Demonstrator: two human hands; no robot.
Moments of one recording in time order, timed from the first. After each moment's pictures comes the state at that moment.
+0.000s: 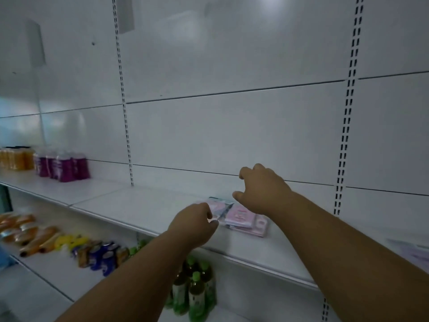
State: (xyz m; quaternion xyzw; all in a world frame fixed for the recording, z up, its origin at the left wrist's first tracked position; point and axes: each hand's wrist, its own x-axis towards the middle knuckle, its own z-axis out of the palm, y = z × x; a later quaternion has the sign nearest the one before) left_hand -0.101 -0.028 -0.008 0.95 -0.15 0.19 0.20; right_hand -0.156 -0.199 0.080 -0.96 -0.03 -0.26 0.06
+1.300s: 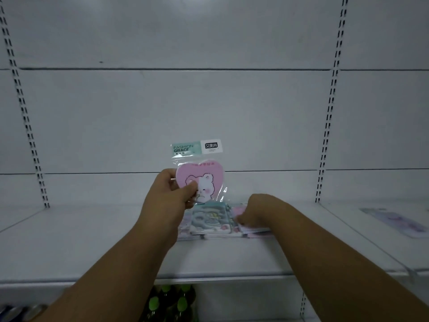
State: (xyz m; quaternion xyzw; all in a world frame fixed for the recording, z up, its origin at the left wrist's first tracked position) left_hand 0.010 0.051 0.034 0.61 -0.26 0.00 0.75; right_hand -0.037 -0.159 0.012 -0.96 0.28 -0.04 0.05
